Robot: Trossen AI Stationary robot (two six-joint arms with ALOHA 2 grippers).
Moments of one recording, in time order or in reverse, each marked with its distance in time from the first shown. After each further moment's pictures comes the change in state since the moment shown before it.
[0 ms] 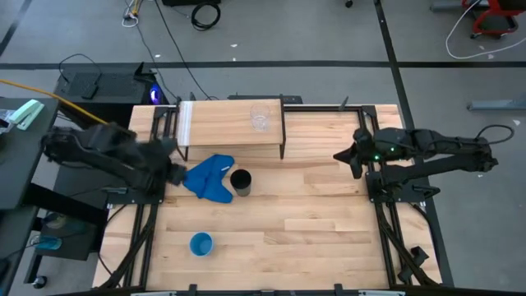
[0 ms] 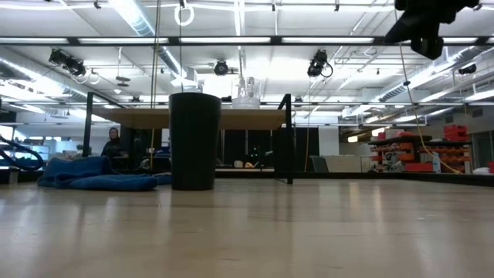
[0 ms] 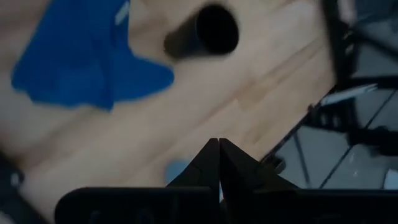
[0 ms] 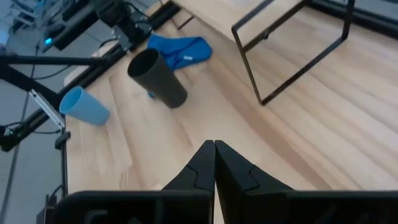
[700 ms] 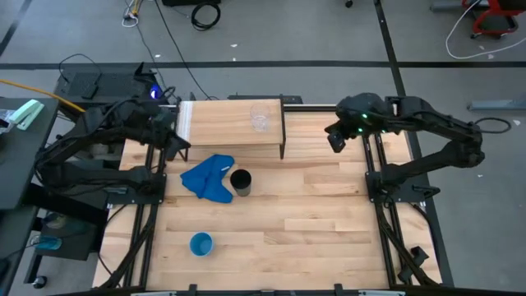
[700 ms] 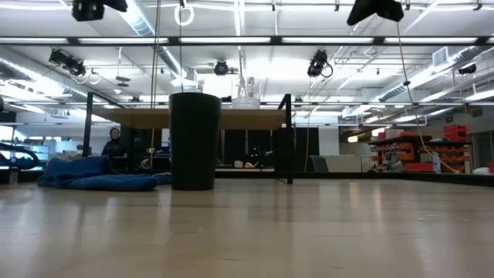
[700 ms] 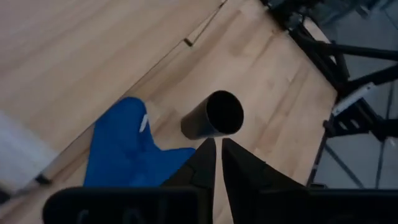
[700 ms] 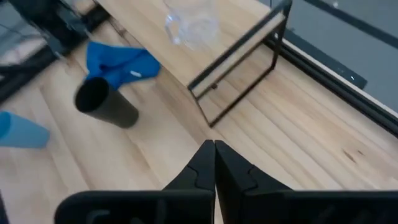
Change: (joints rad) left arm 0.647 -0.058 0.000 0.094 0.279 0.862; right arm -0.188 0.508 0.643 -0.383 0.022 -0.120
